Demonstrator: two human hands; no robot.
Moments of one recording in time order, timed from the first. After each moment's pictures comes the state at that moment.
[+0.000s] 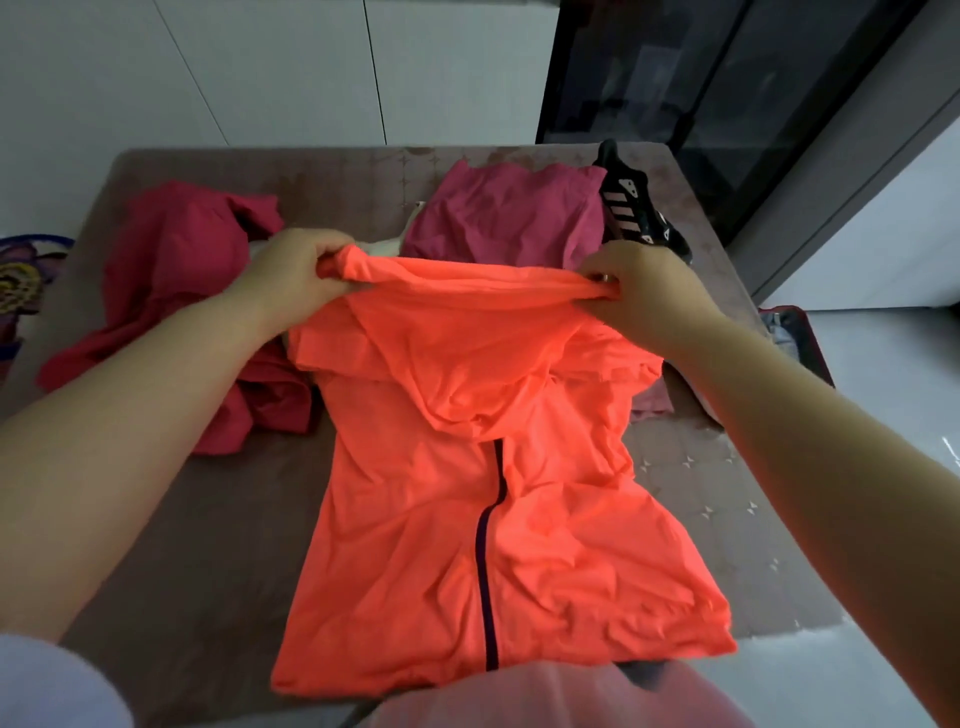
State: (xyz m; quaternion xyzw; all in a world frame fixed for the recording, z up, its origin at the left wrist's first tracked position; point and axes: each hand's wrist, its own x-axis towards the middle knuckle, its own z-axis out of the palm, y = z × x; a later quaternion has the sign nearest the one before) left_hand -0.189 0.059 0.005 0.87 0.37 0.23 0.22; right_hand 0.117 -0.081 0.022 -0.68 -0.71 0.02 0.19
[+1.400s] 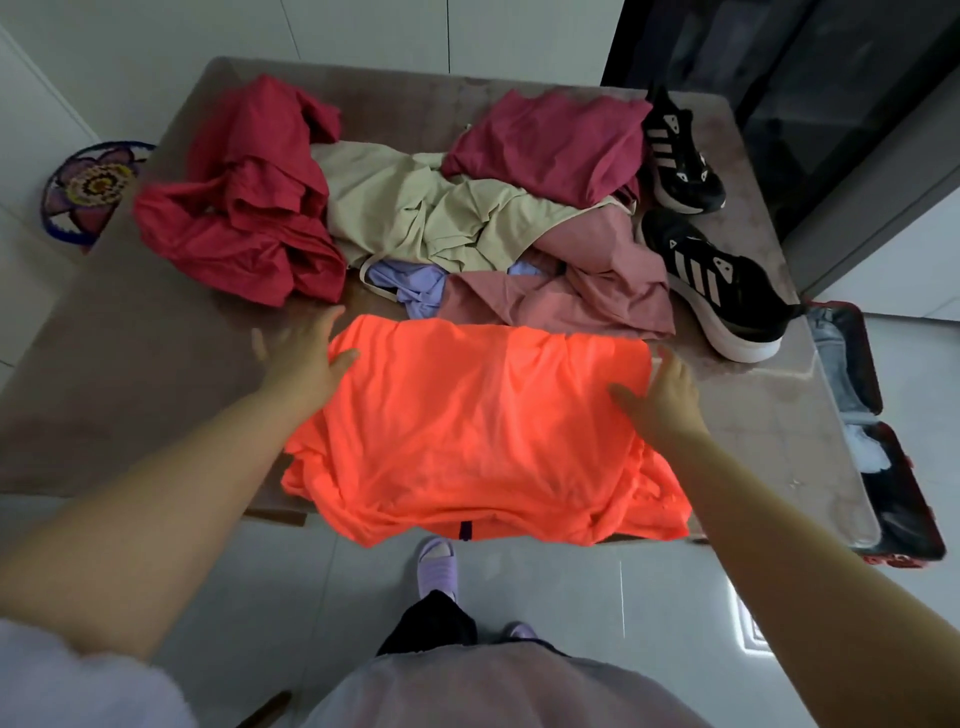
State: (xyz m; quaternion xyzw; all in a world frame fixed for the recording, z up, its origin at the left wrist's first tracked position) left_hand -0.251 -0.124 -0.117 0.74 0.65 0.07 0.14; right_hand 0.117 -0.240 -0.113 -0.83 -0.47 0.23 0.19
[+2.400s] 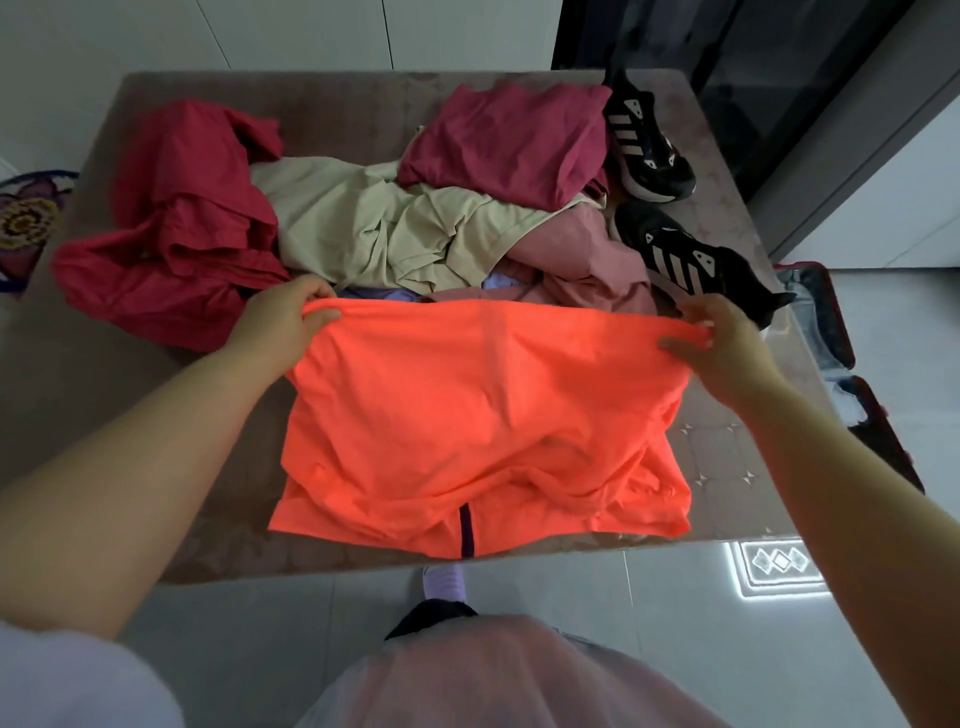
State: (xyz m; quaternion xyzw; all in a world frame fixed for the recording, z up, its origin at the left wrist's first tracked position) left_hand -0.225 -0.042 -0.077 0.81 0.54 0.16 0.17; right_hand 0.179 -0.212 -0.070 -0.82 -0.46 0.21 0.25
